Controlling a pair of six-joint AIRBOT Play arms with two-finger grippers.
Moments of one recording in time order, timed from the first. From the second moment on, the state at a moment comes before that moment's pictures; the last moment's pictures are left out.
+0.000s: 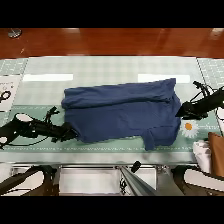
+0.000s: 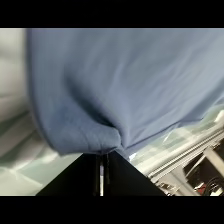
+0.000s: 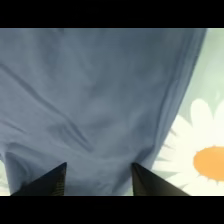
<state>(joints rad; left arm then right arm) 0.18 -1.21 0.40 0.77 -1.13 -1.21 -0.39 -1.37 0.98 -1.21 1.43 1.23</state>
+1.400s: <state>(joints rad) 0.16 -1.18 0.72 0.74 -1.13 -1.16 -0.43 -1.08 0.82 -0.86 0.98 1.19</state>
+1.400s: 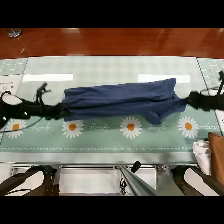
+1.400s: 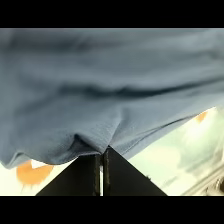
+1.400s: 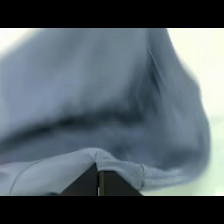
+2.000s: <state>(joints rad) 0.12 -1.44 1.03 0.73 -1.00 -1.19 -0.24 -1.53 1.22 -0.82 0.75 1.29</state>
